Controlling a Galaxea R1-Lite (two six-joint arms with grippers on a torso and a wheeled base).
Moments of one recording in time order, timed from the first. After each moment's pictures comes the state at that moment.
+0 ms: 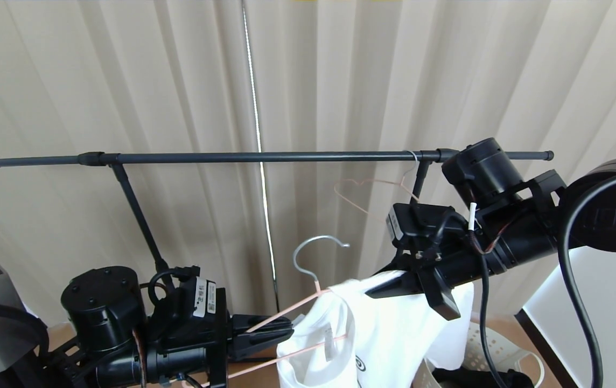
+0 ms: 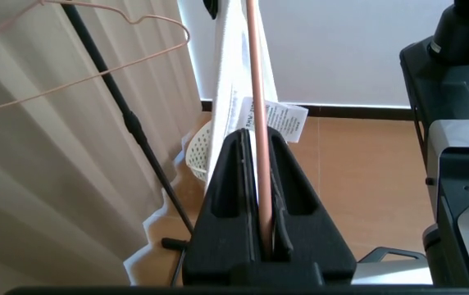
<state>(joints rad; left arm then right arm) -0.48 1.92 -0.21 -1.57 -0.83 0.31 0.52 1.79 -1.25 0.39 0.59 -0.84</state>
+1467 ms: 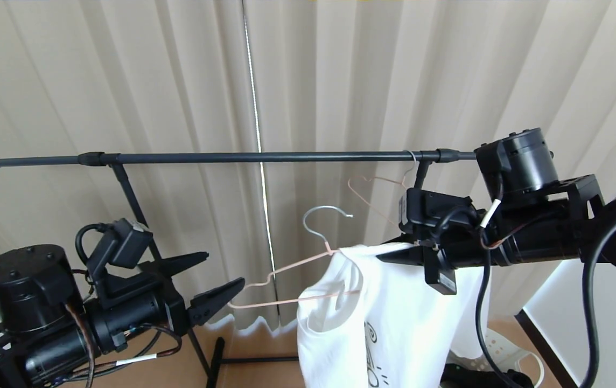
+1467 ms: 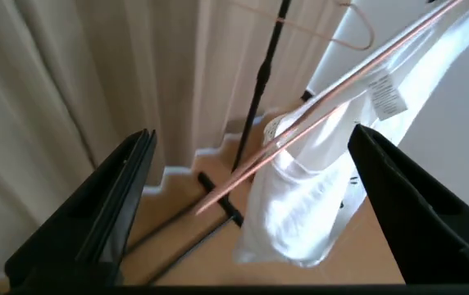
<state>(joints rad) -0.29 1.68 -0.23 -1.26 -0.44 -0.03 0.51 1.71 -1.10 0.07 0.37 -0.81</state>
